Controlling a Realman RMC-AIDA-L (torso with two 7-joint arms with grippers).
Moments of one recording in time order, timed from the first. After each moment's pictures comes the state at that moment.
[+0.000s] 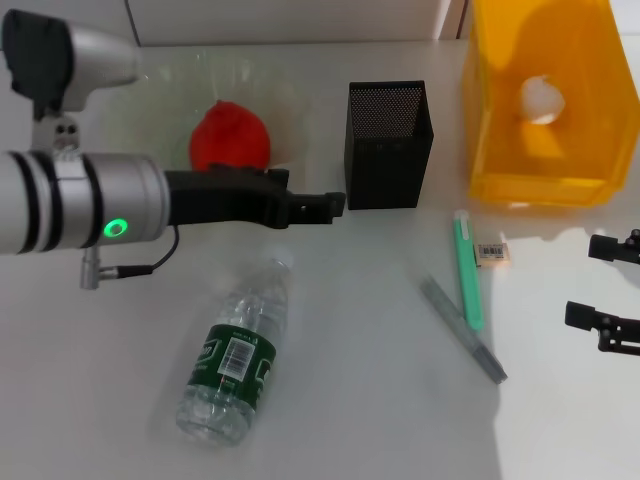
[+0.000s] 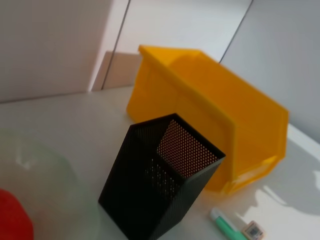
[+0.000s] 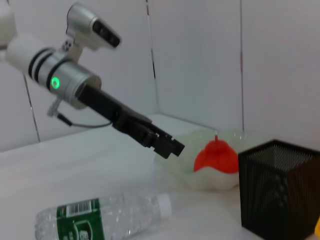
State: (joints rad) left arm -0.25 -2.07 1.60 1.45 2.05 1.04 -2.51; right arm 0.11 2.08 -0.74 -0.98 -1.82 -1.74 1.25
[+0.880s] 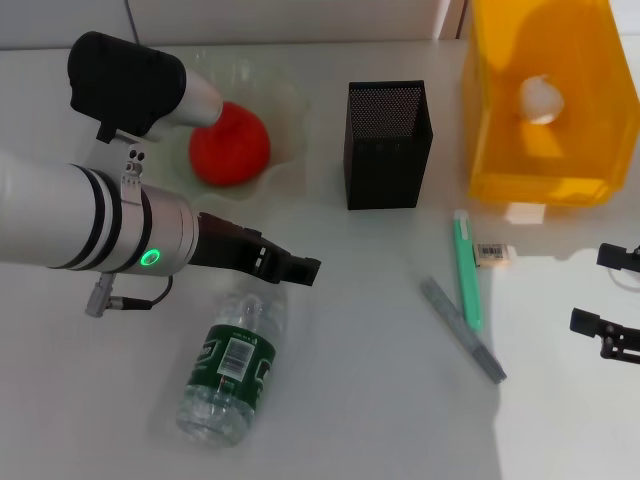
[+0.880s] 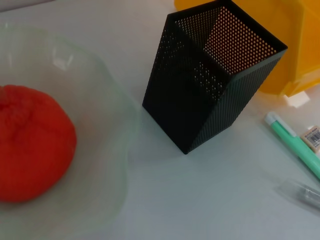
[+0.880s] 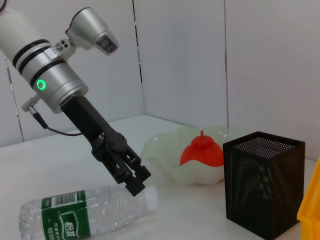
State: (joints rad) left arm -0.31 -2.08 1.75 1.54 2.47 1.16 -2.88; right arm 0.14 2.08 -0.61 -0.85 -1.88 -1.75 1.10
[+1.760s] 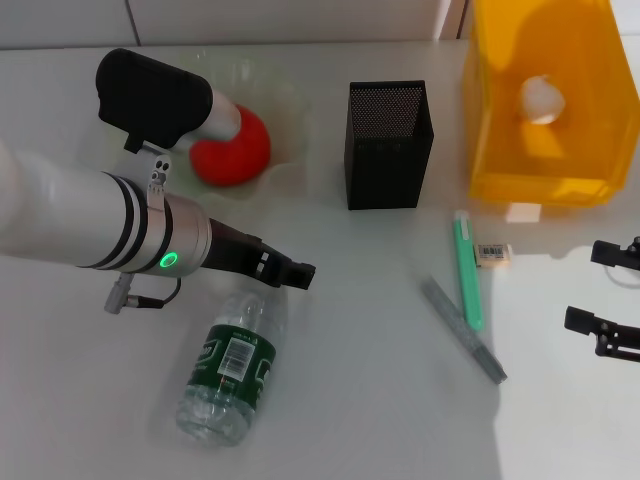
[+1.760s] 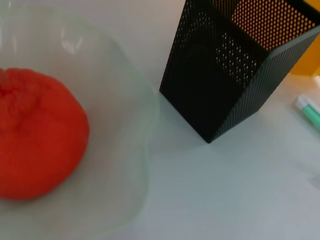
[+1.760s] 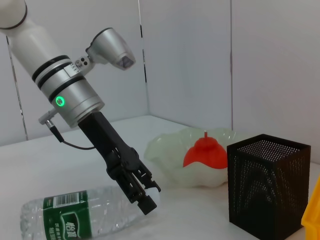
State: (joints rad) left arm -0.38 -2.08 1.78 1.39 2.50 1.06 -2.88; right arm 0.15 2.08 -0.61 -0.84 -1.89 -1.75 1.09
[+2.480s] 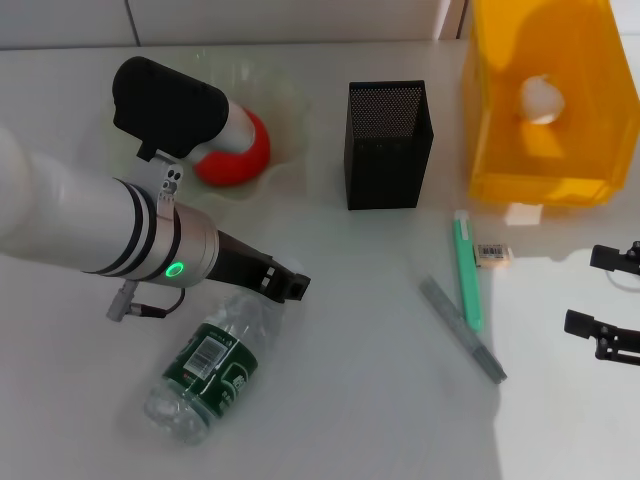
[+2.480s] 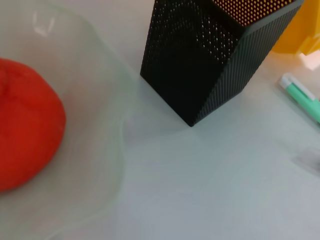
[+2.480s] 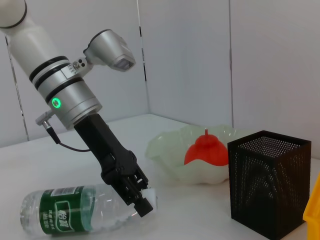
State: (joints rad) left arm -0.39 -2.08 1.80 1.39 2.49 1.10 -2.88; right arm 0.15 2.08 -0.62 -0.84 -1.89 -1.76 1.10
